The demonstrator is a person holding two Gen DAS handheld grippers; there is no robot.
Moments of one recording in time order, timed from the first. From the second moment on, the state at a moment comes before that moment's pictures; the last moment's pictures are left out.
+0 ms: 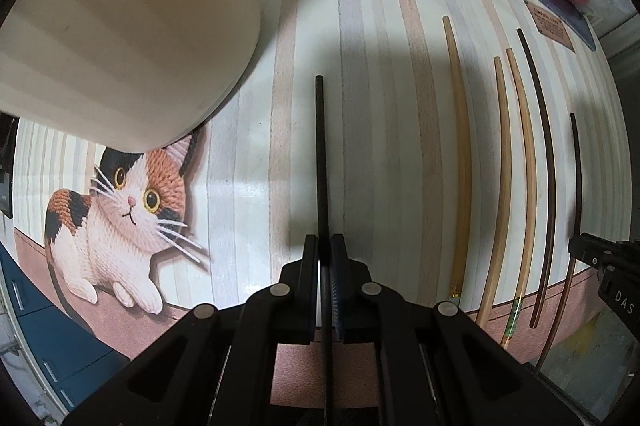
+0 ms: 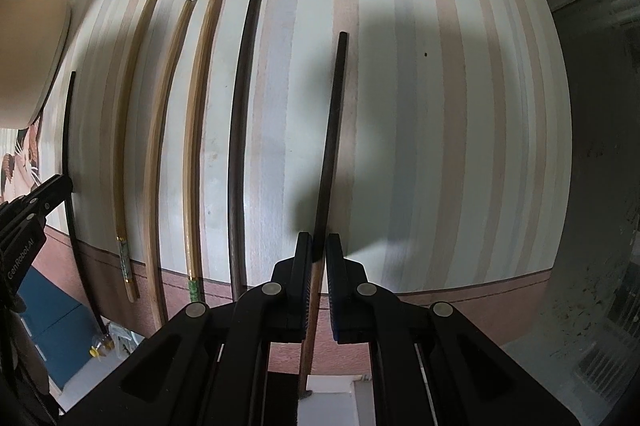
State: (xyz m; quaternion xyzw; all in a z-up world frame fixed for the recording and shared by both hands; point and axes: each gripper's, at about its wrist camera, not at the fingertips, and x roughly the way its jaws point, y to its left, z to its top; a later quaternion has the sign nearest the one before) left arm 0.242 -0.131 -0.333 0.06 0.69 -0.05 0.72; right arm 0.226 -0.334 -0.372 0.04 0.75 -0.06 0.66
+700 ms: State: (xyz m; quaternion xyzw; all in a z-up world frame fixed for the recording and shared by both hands) left arm 0.235 -0.126 -0.306 0.05 0.66 -0.06 0.75; right arm 0.219 -0.353 -0.340 0.13 0.67 -0.10 0.72
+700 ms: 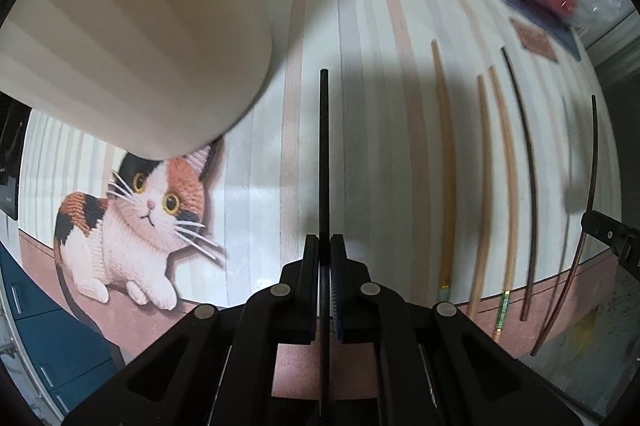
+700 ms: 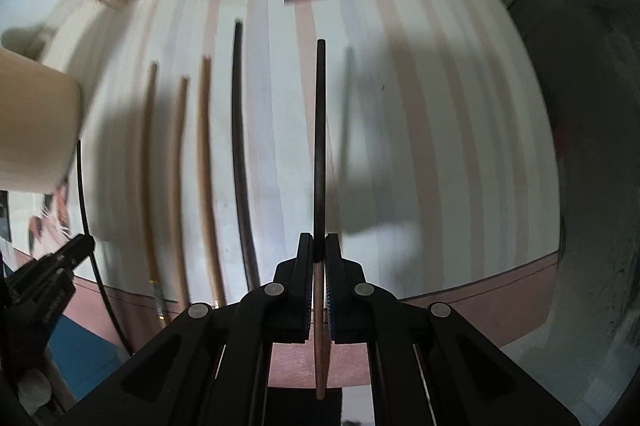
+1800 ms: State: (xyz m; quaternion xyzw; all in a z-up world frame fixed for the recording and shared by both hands) left arm 0.246 -0.113 -0.120 -0.01 0.46 -0.09 0.88; right arm 0.227 -0.327 -0.198 0.12 0.52 -0.06 0.84
